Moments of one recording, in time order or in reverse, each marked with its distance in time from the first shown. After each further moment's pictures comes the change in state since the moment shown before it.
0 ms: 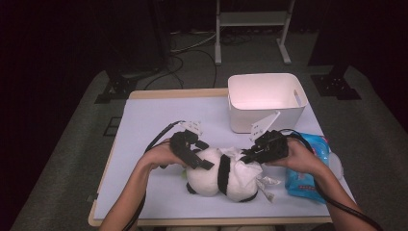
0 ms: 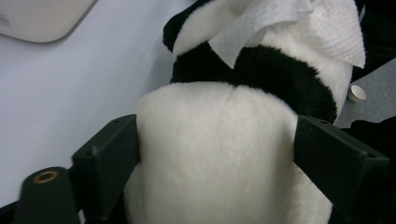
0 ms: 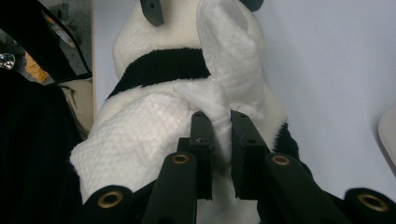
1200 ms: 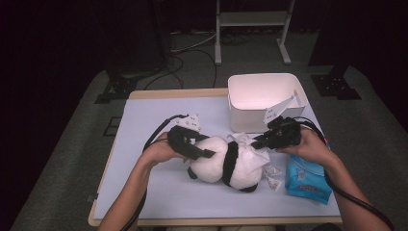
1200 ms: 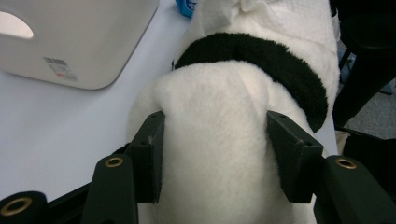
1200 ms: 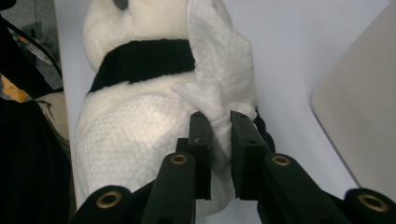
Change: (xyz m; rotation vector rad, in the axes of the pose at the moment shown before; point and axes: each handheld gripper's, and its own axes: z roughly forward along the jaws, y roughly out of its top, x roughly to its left) left arm -0.013 0.012 -0.021 -0.095 0.144 0.116; right arm -0.031 -0.008 -0.034 -0.016 -0.076 0.098
